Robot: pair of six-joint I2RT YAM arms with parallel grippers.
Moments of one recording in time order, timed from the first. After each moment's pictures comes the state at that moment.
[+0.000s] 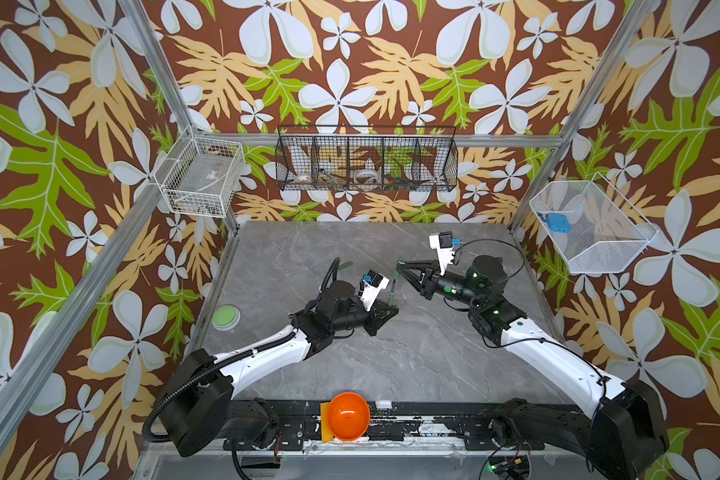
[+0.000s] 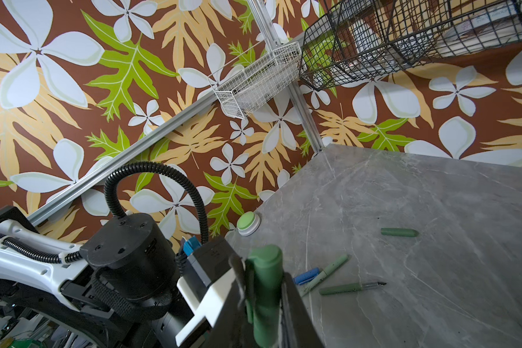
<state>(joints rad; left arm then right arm) -0.74 1.35 0.76 0.24 0.42 -0.30 0.45 1.21 0.85 0.35 -0.64 0.51</state>
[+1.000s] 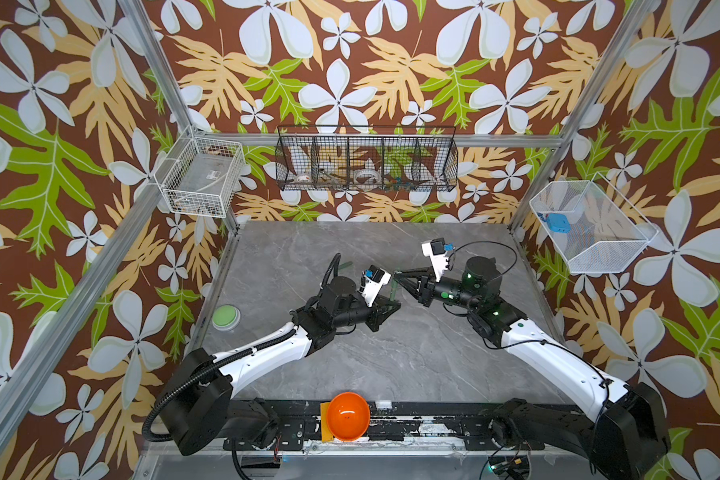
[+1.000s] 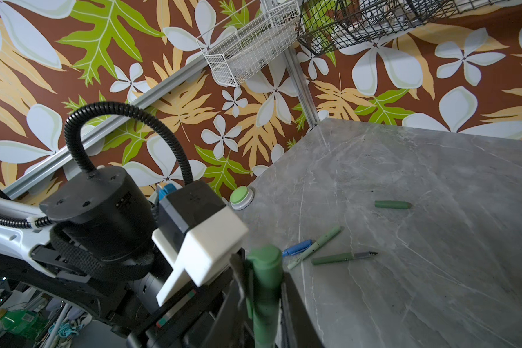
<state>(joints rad) -0.74 1.35 0.82 0.22 0.41 -0.30 0.47 1.19 0.86 0.20 -0.63 0.40</state>
